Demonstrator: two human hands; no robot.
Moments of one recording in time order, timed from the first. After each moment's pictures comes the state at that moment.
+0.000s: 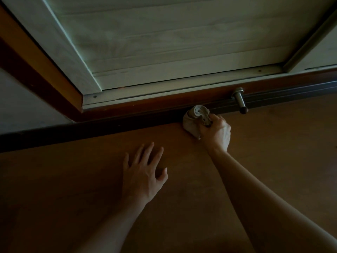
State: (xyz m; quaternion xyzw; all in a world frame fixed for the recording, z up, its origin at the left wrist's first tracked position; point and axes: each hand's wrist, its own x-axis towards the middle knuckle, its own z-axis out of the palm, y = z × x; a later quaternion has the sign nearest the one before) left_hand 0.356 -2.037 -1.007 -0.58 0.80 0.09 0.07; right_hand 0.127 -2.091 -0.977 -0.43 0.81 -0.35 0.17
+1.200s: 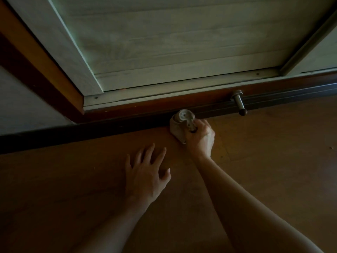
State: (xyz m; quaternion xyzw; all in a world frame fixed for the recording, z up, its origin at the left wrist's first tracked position) left_hand 0.351 -2.040 -1.004 -0.59 0.80 0.10 0.07; right_hand 0.172 -2.089 -0.986 -0.45 0.78 -0.40 0.15
